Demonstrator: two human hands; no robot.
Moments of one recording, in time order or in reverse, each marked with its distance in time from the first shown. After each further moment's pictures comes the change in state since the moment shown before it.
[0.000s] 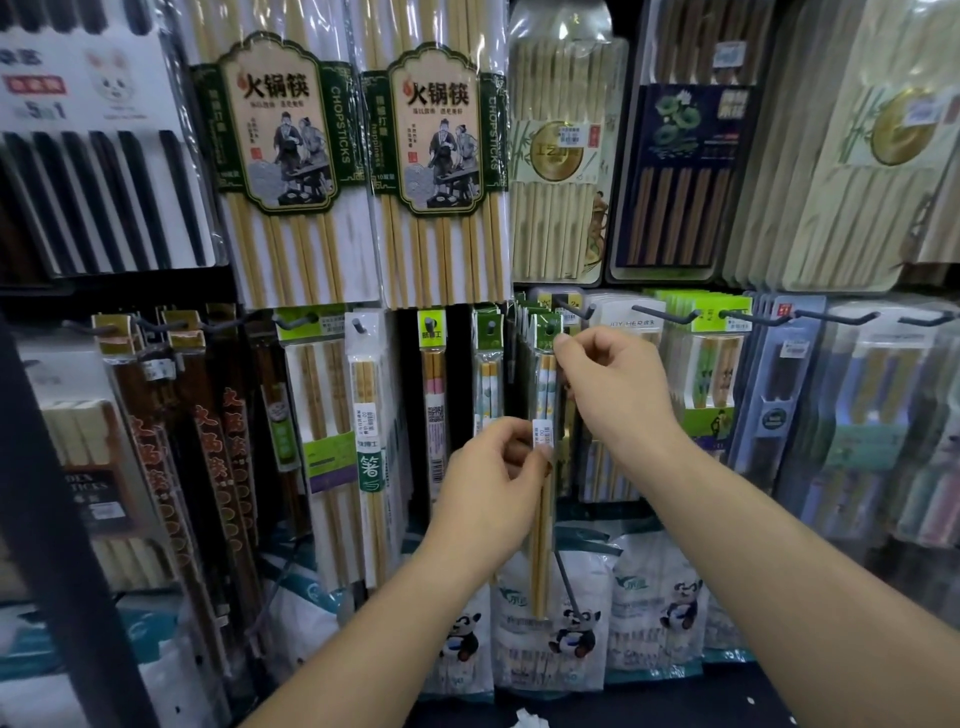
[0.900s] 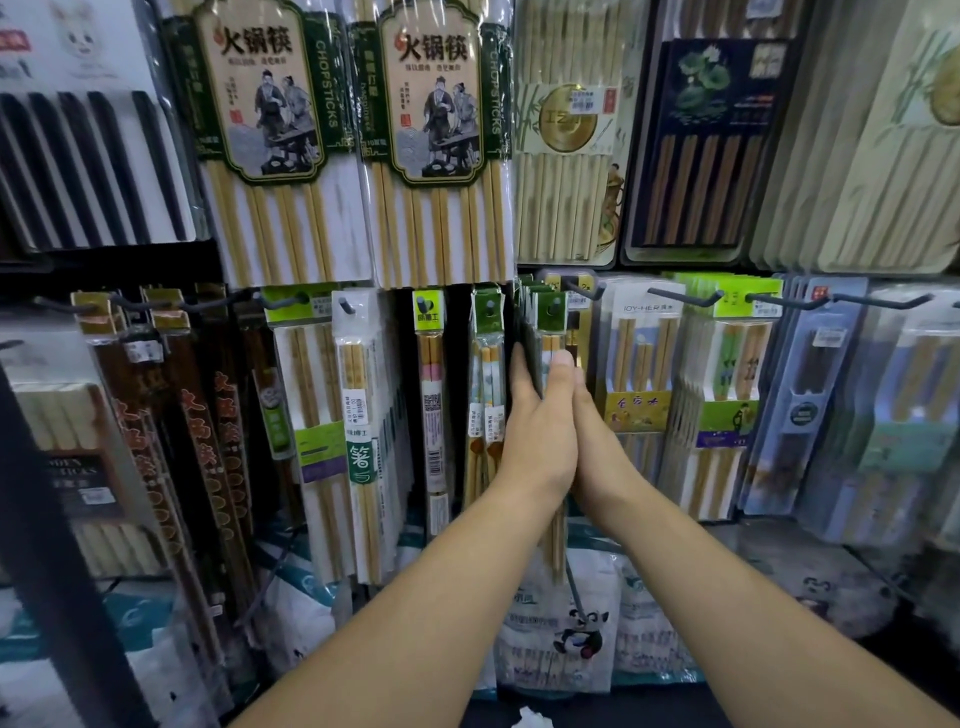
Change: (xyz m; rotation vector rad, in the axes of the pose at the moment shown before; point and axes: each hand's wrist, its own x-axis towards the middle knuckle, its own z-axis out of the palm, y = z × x) left_hand 0.050 0.010 0.059 -0.505 0.094 -0.223; right_hand -0.022 0.066 0.034 0.511 -0.436 0.355
